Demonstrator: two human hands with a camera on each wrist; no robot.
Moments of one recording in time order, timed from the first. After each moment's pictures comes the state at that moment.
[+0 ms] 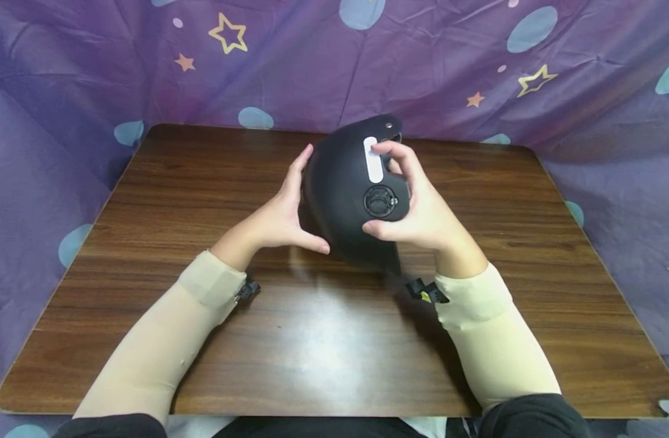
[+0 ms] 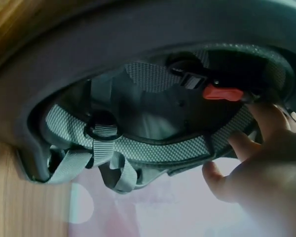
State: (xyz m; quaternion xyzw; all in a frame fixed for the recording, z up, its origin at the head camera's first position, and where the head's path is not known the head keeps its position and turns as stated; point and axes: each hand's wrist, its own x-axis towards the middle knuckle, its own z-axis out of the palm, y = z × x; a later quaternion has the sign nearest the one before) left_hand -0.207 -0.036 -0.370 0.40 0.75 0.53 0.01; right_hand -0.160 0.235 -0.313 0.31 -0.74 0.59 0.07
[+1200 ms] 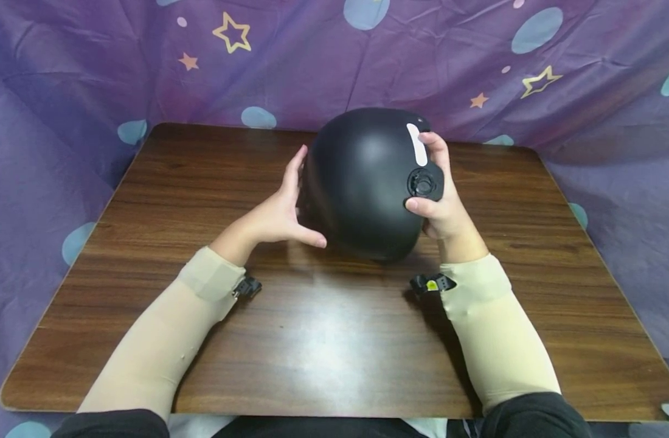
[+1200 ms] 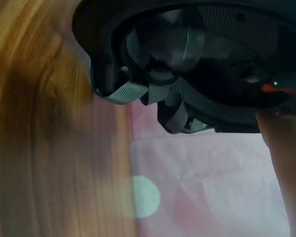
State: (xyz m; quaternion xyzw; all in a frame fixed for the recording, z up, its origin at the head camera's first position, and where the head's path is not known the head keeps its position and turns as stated) left_hand -0.217 -0.046 -0.376 0.35 0.73 0.58 0.11; right_hand -0.191 0.252 -0.341 0.31 -0.49 0.81 0.07
